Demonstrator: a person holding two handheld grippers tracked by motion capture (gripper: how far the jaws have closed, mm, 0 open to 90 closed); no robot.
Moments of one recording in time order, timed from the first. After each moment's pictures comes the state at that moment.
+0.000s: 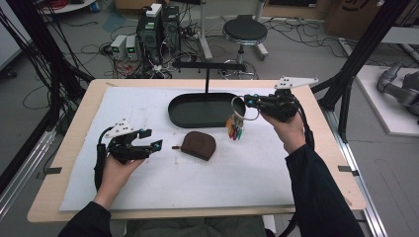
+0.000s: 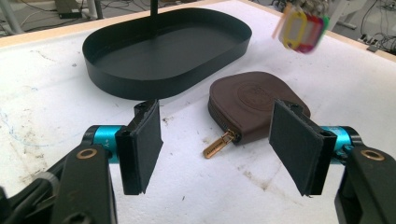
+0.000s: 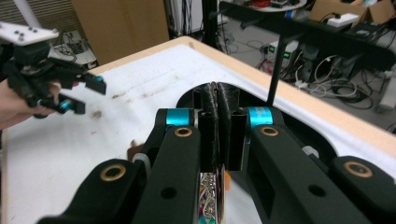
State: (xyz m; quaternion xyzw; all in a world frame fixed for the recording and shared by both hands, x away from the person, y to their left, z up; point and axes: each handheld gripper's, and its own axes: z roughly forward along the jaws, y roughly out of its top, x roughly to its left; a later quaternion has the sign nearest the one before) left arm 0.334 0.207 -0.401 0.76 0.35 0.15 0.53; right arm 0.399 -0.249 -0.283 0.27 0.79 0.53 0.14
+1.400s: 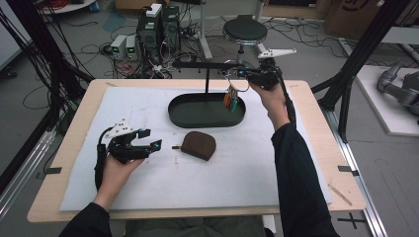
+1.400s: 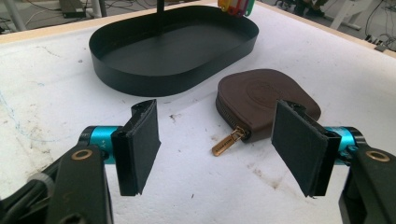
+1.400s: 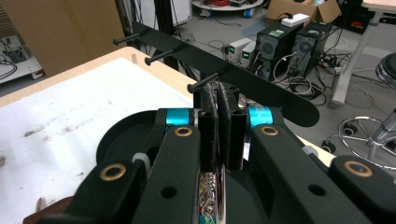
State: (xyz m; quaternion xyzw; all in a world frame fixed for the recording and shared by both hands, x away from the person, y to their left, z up) left arm 0.338 0.211 -0.408 0.75 0.35 0.16 0.53; right arm 0.501 -0.225 -0.281 0.32 0.78 0.51 0.19
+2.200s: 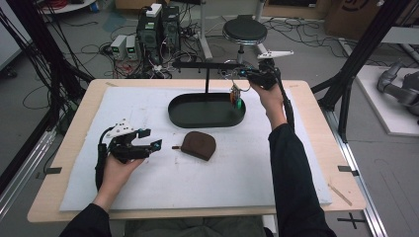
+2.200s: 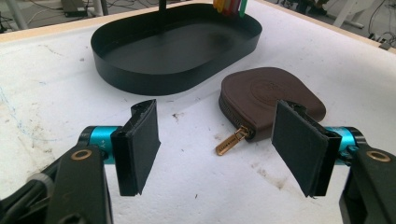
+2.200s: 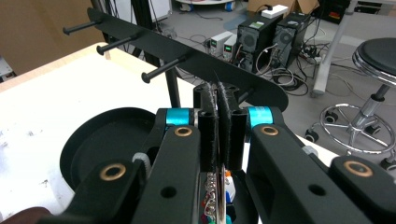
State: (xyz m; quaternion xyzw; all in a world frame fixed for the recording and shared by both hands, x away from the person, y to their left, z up) left arm 0.341 0.210 -0.411 0.76 0.35 0.16 0.53; right arm 0.519 -0.229 -0.297 0.36 0.77 0.49 0.20
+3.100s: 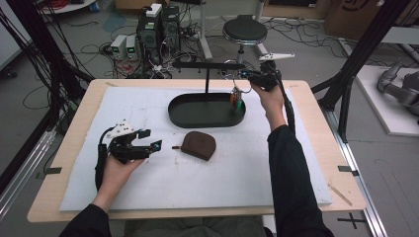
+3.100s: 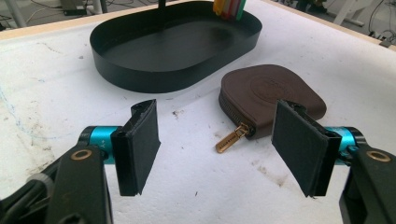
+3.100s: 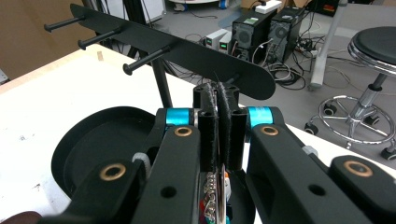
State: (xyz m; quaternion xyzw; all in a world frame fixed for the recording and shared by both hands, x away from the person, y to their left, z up) left arm 0.340 0.210 -0.412 0.76 0.36 0.16 0.52; right arm 0.523 -0.234 -0.307 0.38 0.76 0.49 0.20
